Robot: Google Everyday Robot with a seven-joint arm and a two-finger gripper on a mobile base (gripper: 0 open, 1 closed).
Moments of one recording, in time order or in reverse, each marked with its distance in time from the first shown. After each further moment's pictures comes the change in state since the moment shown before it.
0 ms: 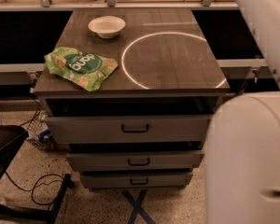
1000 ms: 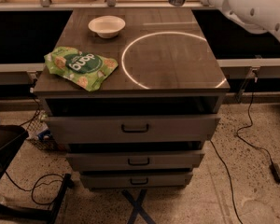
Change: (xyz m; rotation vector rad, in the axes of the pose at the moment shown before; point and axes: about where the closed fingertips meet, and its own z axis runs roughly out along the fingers) arm 0.044 0.030 -0.106 -0.038 0.102 0.100
